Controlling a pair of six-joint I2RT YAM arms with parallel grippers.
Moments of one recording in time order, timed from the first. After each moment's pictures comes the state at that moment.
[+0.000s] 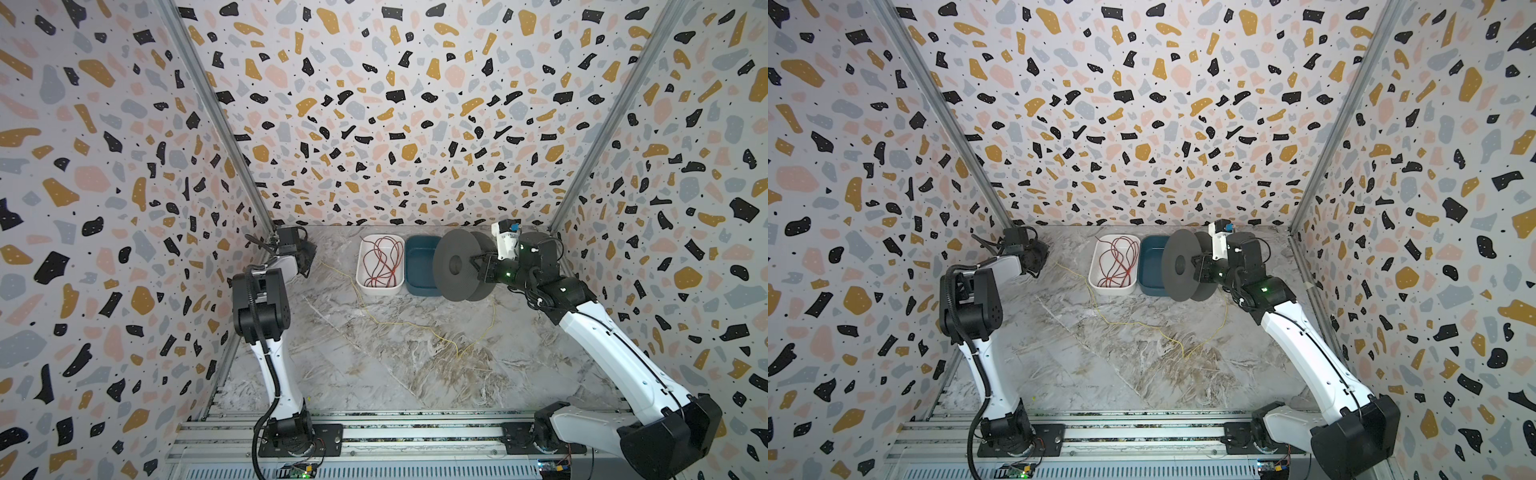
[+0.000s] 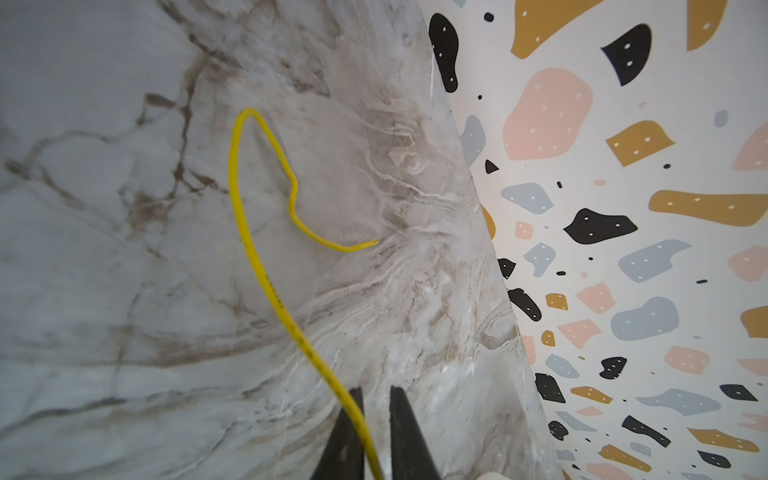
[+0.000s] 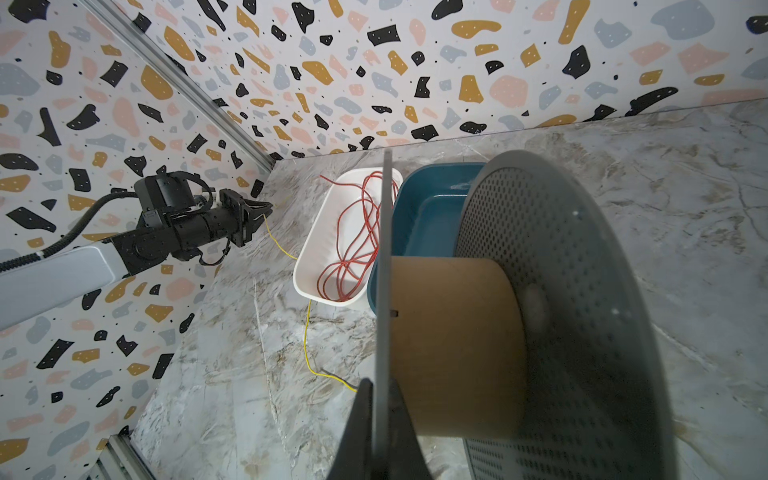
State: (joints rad) left arm 0.15 2.16 1.50 -0.04 0.14 -0.99; right arm 0.40 1.20 1.18 -0.45 -0.24 0.40
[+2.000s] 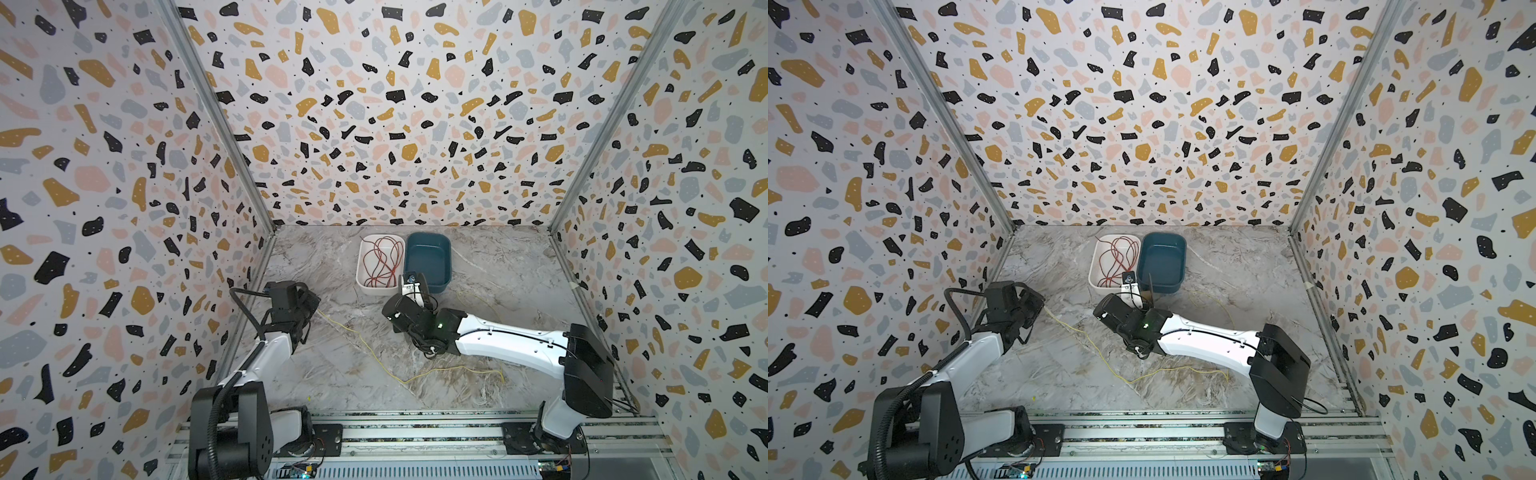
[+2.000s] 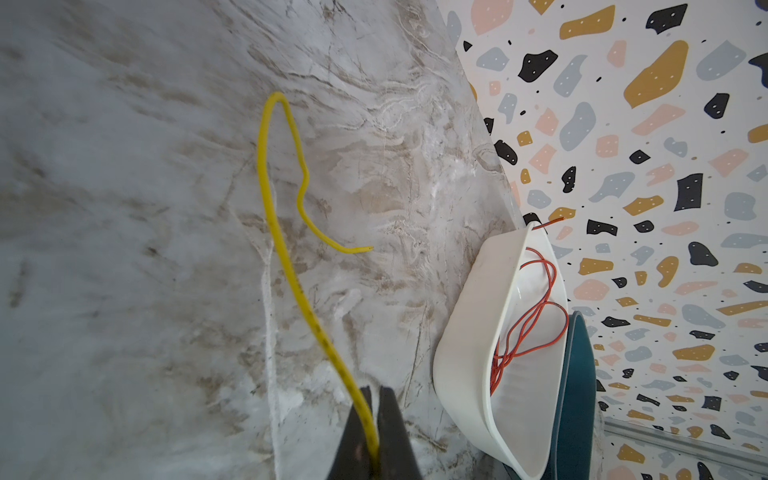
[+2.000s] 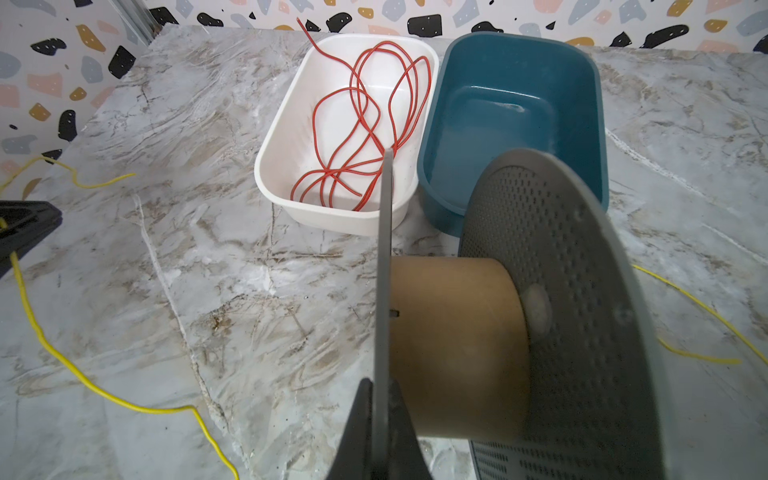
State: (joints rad) left arm 0.10 1.22 0.57 0.02 0.14 -0.92; right arm 1.13 1.70 1.32 -0.44 0.62 0.70
